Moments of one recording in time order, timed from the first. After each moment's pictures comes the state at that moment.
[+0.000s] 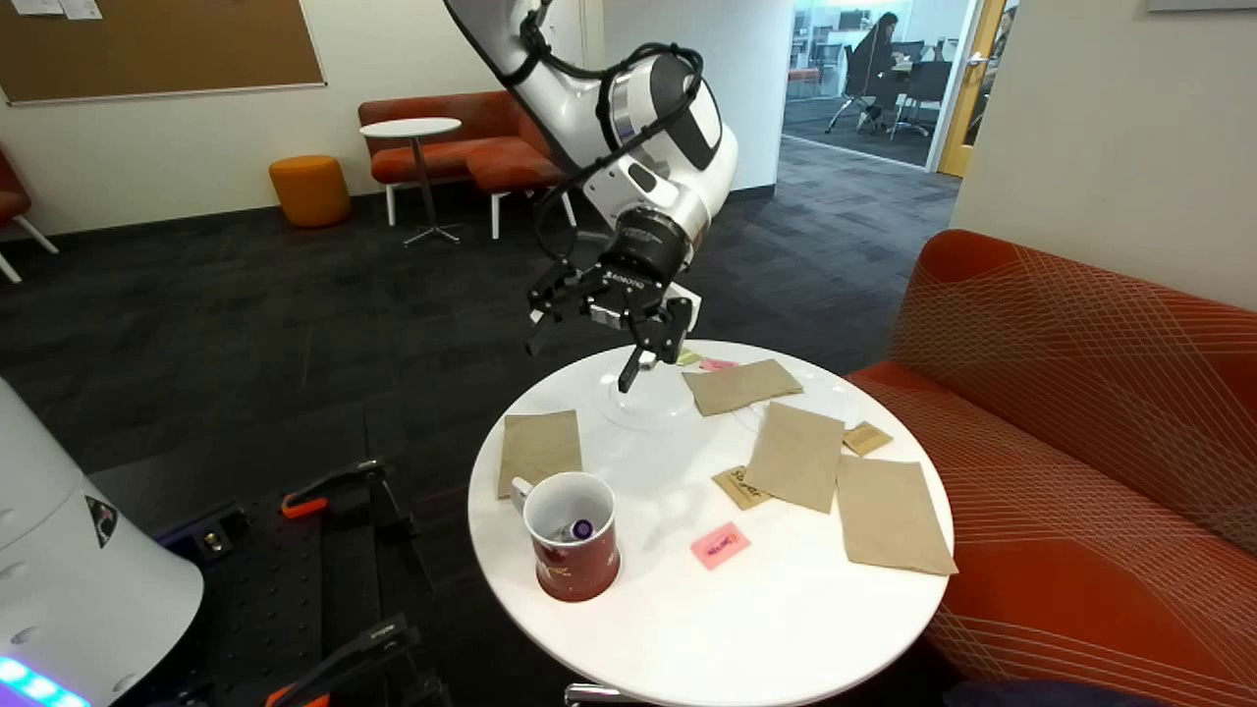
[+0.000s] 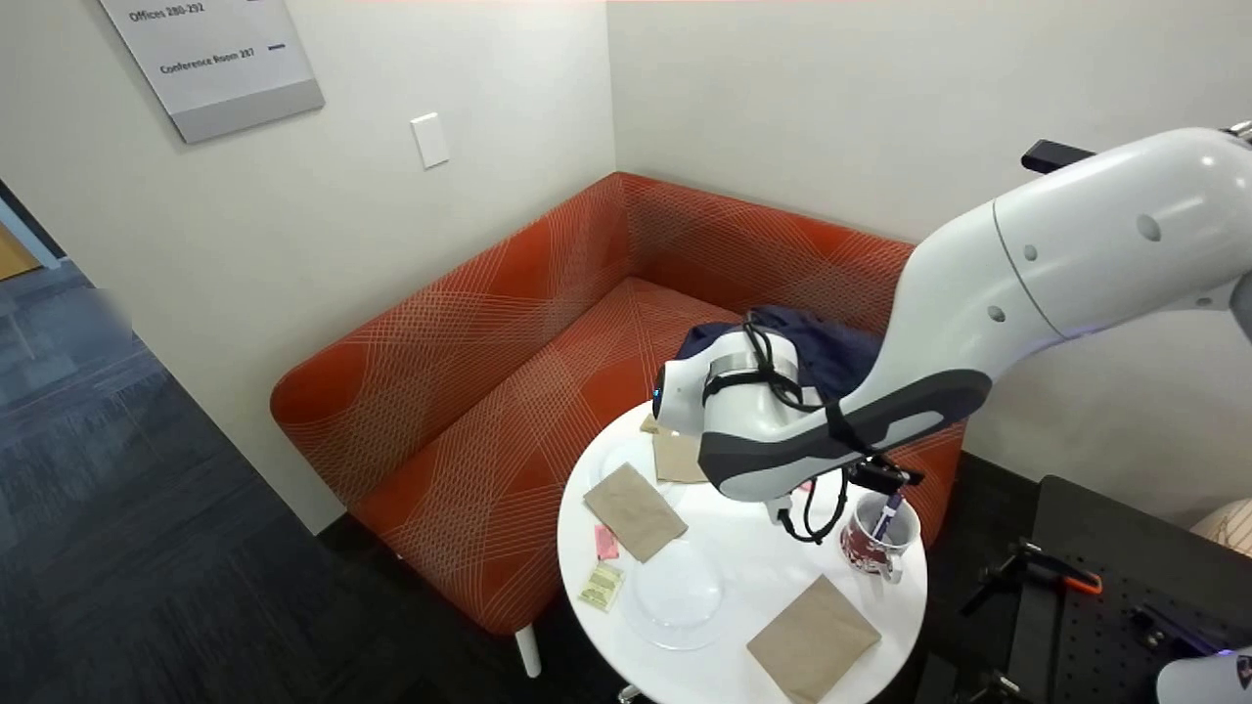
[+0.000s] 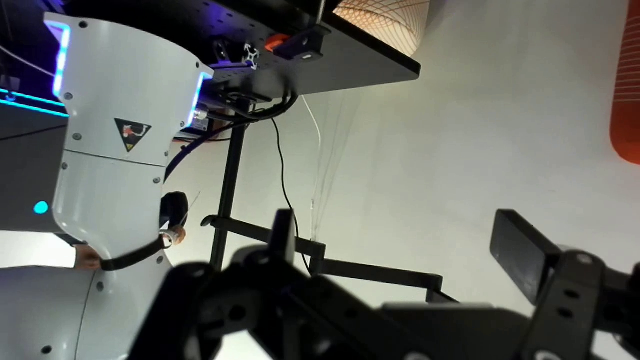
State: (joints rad) arm 0.23 0.64 -0.07 -1.74 -0.40 1.26 2.61
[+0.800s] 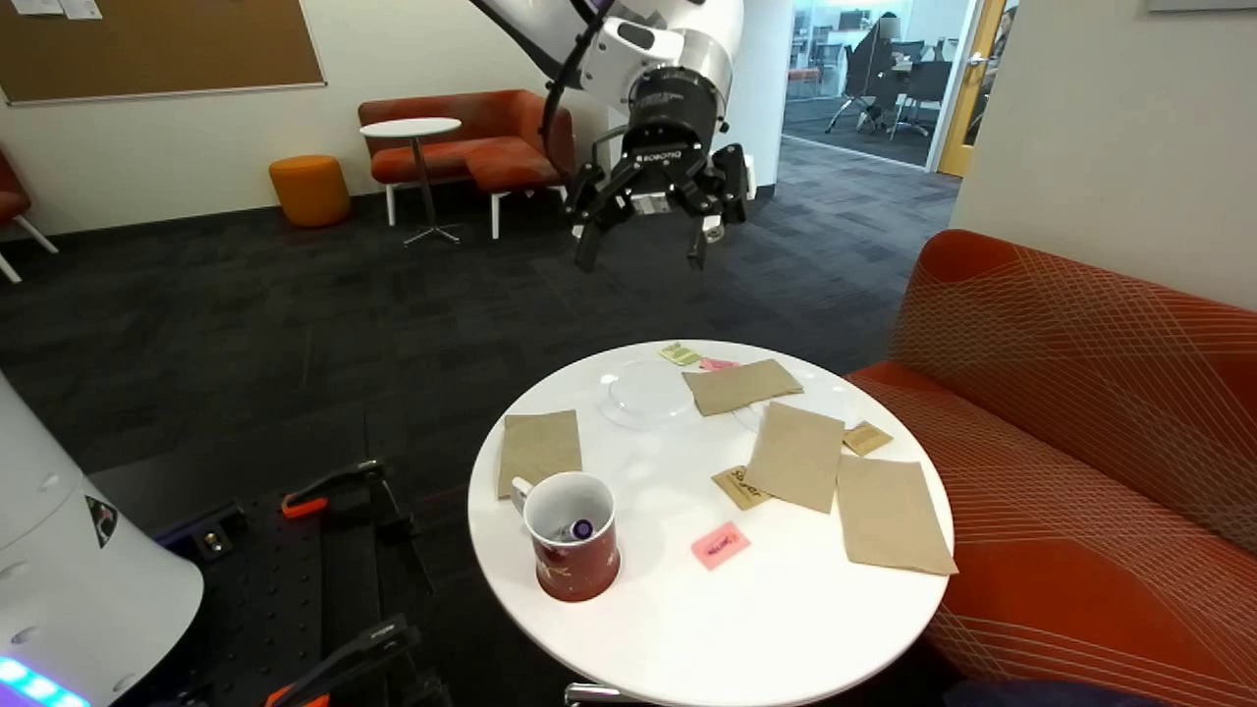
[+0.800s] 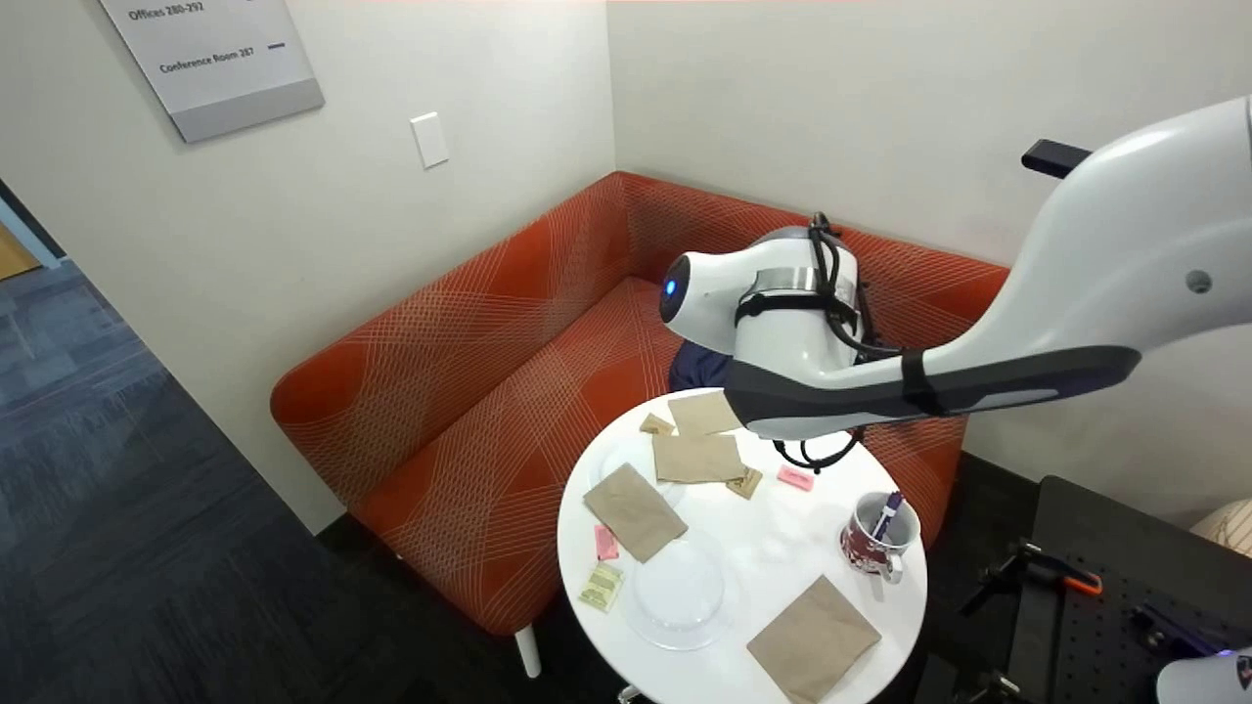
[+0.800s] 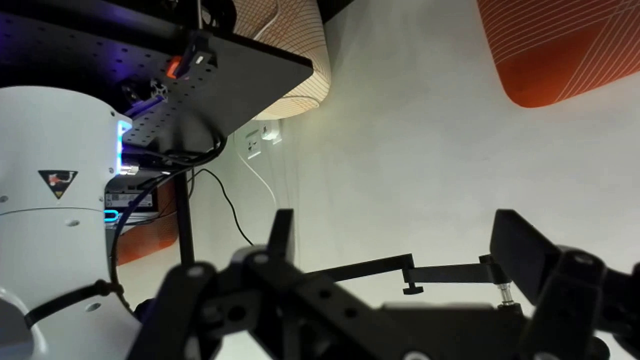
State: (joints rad) arm 0.79 0.47 -0.72 -1.82 -0.36 1.44 2.60
